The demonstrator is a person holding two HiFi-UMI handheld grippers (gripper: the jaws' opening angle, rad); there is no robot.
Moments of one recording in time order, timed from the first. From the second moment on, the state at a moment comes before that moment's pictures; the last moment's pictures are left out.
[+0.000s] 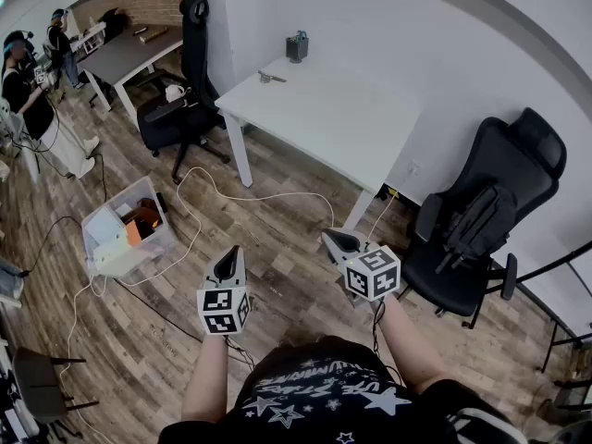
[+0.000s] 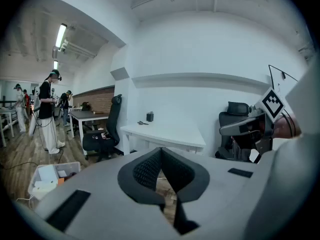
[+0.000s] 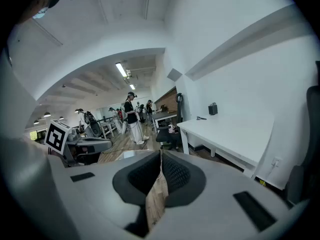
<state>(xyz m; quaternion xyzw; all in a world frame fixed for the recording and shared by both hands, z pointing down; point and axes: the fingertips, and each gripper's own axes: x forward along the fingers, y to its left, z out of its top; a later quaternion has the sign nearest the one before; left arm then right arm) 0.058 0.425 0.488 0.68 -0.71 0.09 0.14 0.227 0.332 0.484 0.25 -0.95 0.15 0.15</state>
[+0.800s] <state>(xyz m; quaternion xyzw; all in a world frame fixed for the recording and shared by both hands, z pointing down) 0.029 0.456 0.506 0.68 -0.71 0.10 0.15 0.199 0.358 0.503 0.24 -0.94 0.16 0.15</state>
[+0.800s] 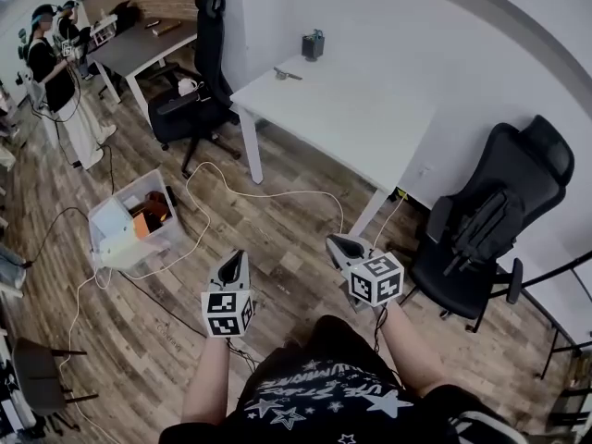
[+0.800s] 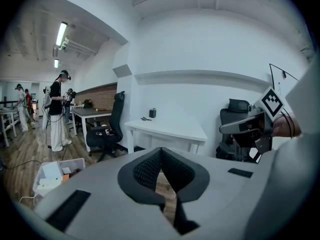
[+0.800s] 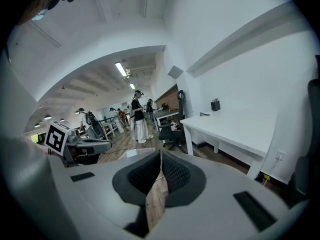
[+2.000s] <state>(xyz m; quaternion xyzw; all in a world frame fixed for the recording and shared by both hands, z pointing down) -0.111 0.141 0.499 0.64 -0.75 0.12 0.15 0.050 0.002 0.520 0.21 -0.95 0.20 0.13</state>
